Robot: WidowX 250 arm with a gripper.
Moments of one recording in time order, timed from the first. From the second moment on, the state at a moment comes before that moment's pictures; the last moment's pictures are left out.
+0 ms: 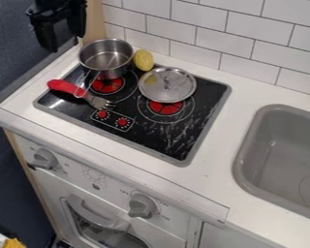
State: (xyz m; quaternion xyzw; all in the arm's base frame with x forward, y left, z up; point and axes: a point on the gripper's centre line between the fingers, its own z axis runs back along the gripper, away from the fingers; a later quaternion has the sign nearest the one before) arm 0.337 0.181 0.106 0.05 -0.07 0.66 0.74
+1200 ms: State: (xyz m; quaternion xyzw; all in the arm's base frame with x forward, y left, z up) arm 0.399 0.094 0.084 0.03 -0.07 0.55 0.83
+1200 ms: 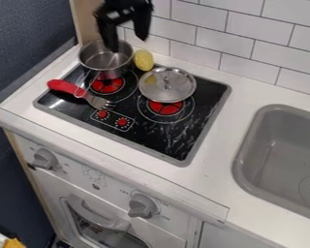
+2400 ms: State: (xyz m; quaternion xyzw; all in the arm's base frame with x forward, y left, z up) arm 0.446 0.085 0.024 0.11 -0.05 0.49 0.86
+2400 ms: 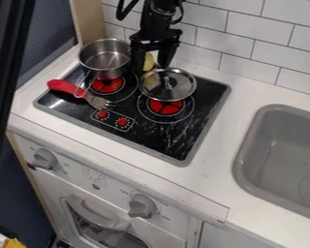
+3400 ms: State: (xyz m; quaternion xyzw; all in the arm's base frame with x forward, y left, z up) arm 0.435 0.082 0.023 0.10 -0.06 0.48 0.87
